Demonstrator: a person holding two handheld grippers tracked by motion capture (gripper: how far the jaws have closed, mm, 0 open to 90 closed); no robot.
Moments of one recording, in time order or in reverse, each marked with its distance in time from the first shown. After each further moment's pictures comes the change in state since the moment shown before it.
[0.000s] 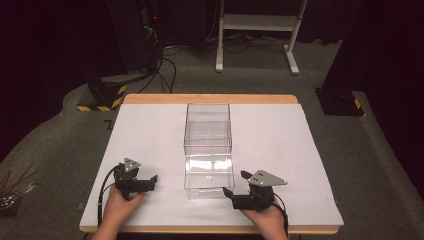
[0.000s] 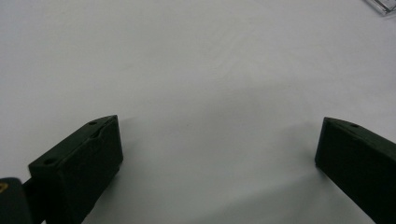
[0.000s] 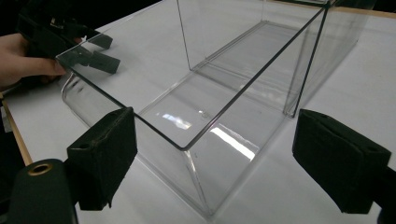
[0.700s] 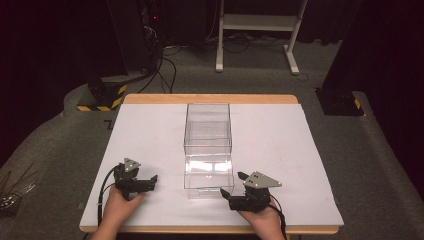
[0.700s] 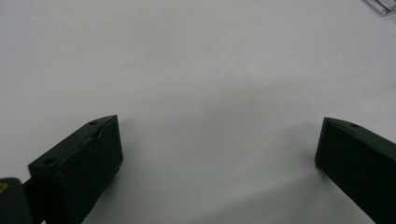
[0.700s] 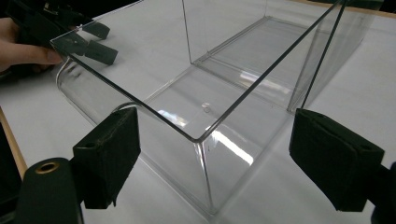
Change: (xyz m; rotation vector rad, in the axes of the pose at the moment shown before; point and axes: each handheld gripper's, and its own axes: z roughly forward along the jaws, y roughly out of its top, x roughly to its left) left arm 0.000 0.000 0.000 0.001 -0.001 0.000; right arm 0.006 -0.003 0.008 0.014 -0.020 -0.033
